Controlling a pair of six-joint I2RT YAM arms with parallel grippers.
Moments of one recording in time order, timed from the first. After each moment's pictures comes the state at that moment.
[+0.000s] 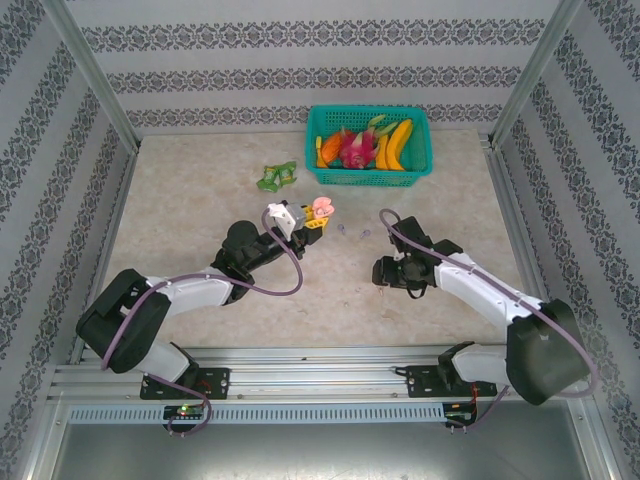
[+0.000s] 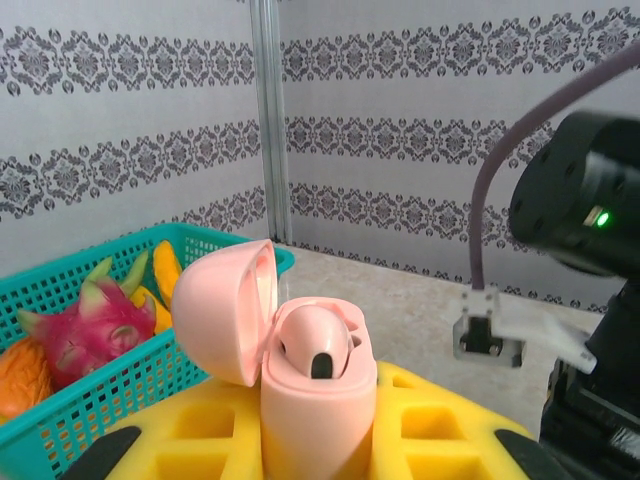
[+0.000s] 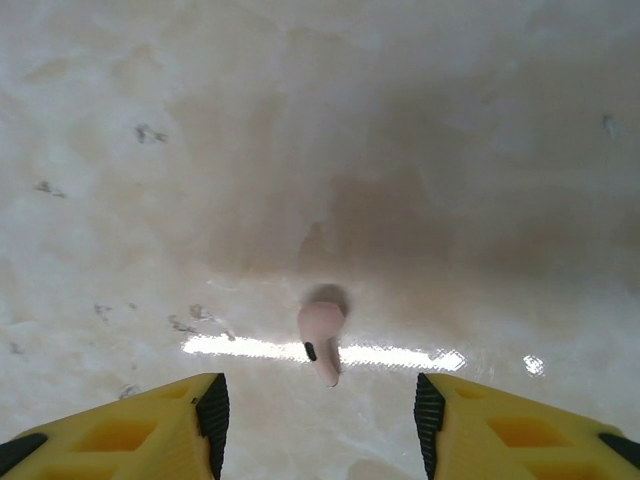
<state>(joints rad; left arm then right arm) -0.61 1.48 0.61 0.97 0.34 0.01 0.44 1.29 0.74 -0.68 -0.09 0.54</state>
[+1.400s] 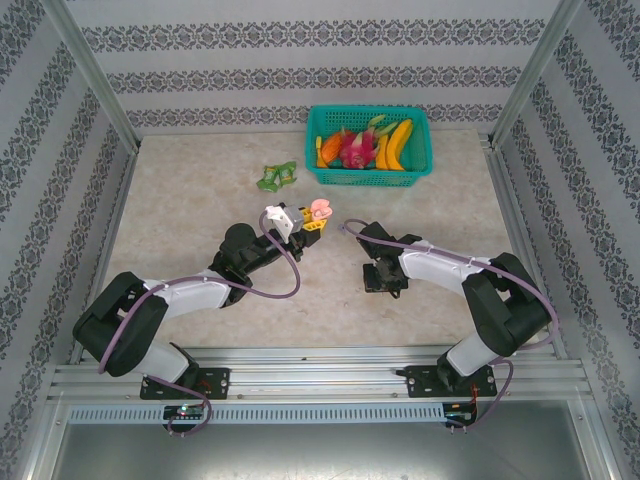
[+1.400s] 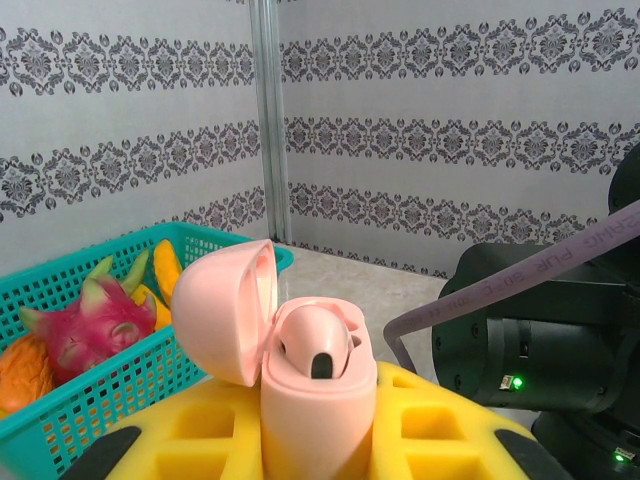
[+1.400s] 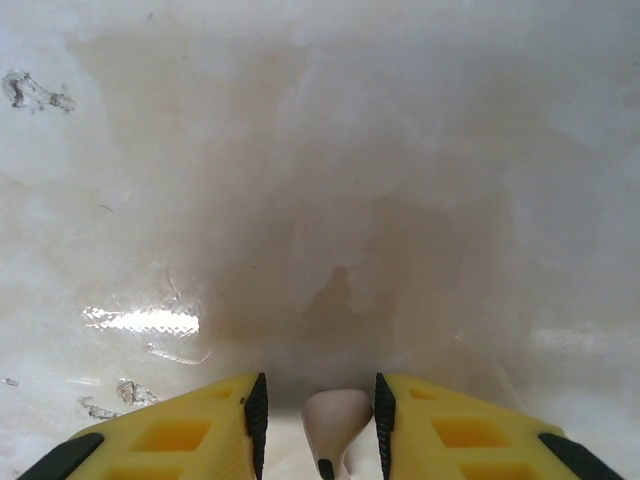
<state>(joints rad) -0.61 1.46 0.58 0.98 0.34 0.01 0.57 1.57 0.82 -0.65 0.05 0.56</state>
